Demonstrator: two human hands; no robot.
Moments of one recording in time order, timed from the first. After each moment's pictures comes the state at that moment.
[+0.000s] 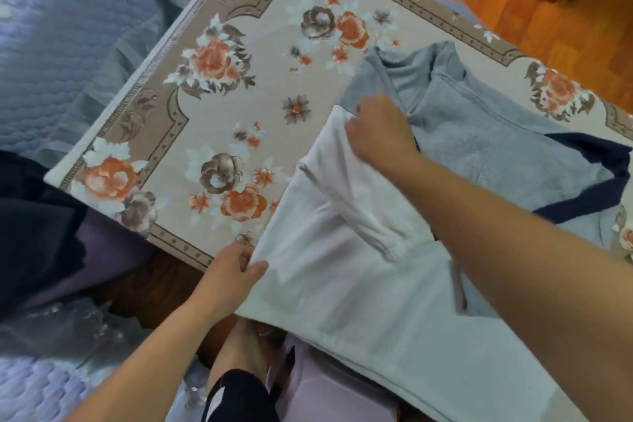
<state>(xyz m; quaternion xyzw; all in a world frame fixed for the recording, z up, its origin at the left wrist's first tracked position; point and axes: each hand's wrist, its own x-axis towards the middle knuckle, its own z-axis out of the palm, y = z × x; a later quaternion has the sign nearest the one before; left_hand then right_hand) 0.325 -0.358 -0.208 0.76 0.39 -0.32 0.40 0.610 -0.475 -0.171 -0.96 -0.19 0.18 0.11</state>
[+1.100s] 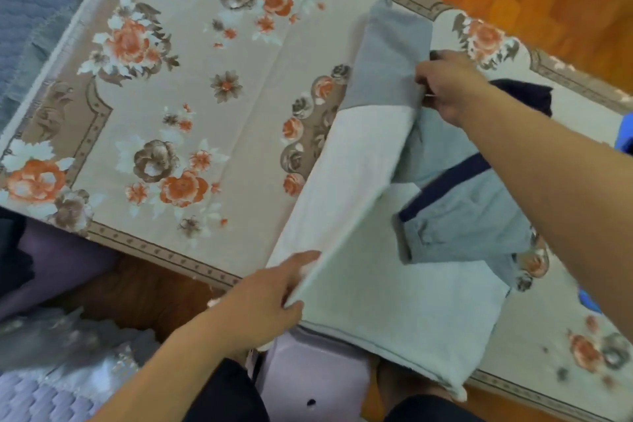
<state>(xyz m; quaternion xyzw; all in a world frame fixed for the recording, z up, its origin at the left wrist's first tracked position) 0.338 -0.466 -0.149 0.77 0.04 -0.42 0.47 0.693 -0.655 -0.137 -0.81 0.20 0.26 0.48</state>
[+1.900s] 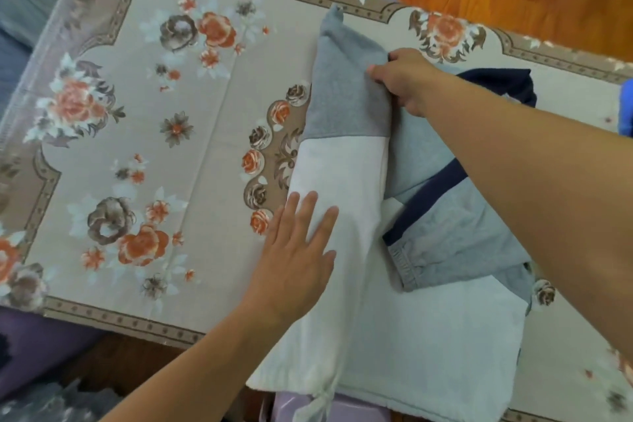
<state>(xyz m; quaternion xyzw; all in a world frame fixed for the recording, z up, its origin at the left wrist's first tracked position) 0.434 -0.536 -0.222 0.98 -0.06 -0.13 0.14 0.740 -0.673 -0.183 -0.83 0.14 0.25 0.48</state>
